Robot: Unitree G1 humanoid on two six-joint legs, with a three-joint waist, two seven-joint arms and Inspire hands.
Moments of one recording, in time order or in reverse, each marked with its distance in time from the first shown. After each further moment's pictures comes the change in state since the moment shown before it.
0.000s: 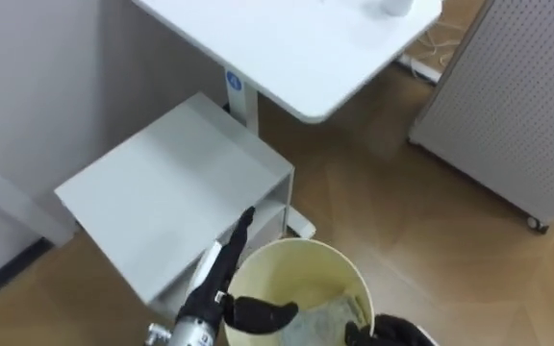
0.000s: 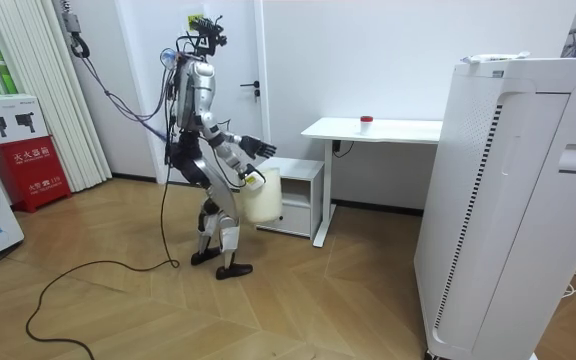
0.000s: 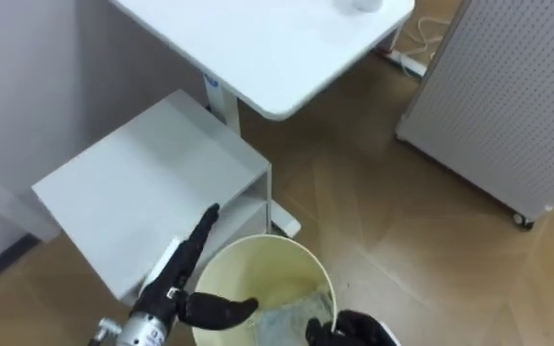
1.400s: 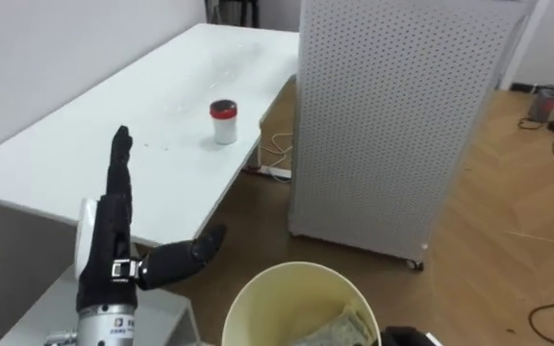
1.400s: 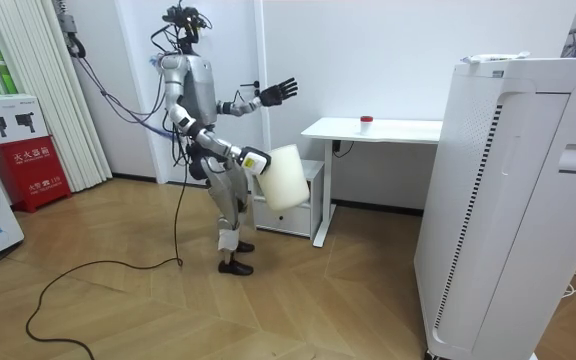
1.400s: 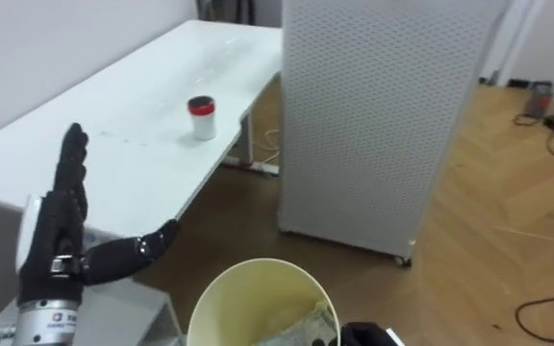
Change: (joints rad) left arm 0.229 0.027 0.301 -0.468 0.004 -0.060 0.194; right arm 0.162 -0.063 -0.075 -0.226 -0.279 0.032 0.037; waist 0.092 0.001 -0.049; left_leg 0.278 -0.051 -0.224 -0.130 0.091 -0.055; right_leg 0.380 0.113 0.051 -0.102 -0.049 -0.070
